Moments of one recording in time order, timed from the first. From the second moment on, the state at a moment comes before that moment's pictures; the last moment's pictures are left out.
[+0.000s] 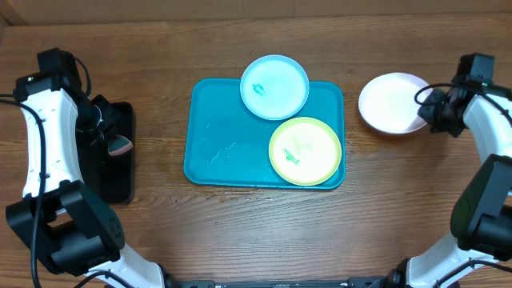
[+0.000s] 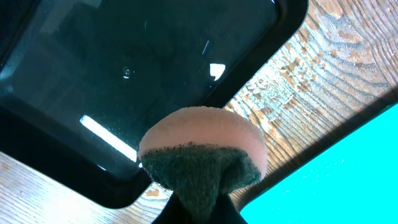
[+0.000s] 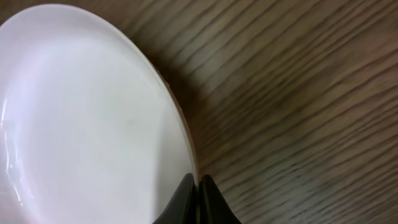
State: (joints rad) left arm 0.35 1.84 1.63 -1.23 0.02 -0.47; right arm -0.30 1.87 1.35 -0.73 -0.01 0.37
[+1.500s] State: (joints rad) left arm 0.35 1.84 1.63 -1.22 0.03 -0.47; right arm 0.32 2.17 1.66 -0.27 -0.05 -0.05
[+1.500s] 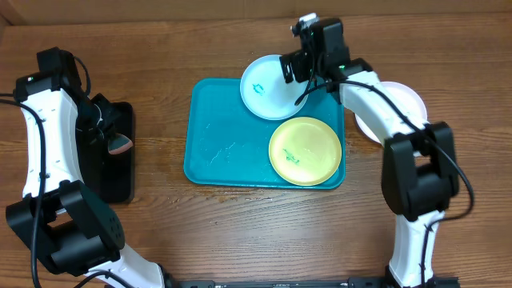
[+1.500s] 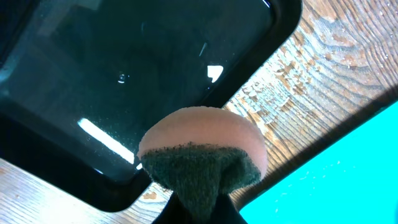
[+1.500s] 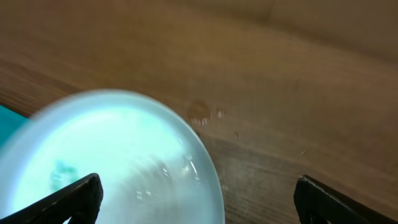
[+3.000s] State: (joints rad) left arm 0.35 1.84 1.63 -1.23 0.08 -0.46; right arm 0.32 2.27 1.66 -0.30 -0.09 0.02
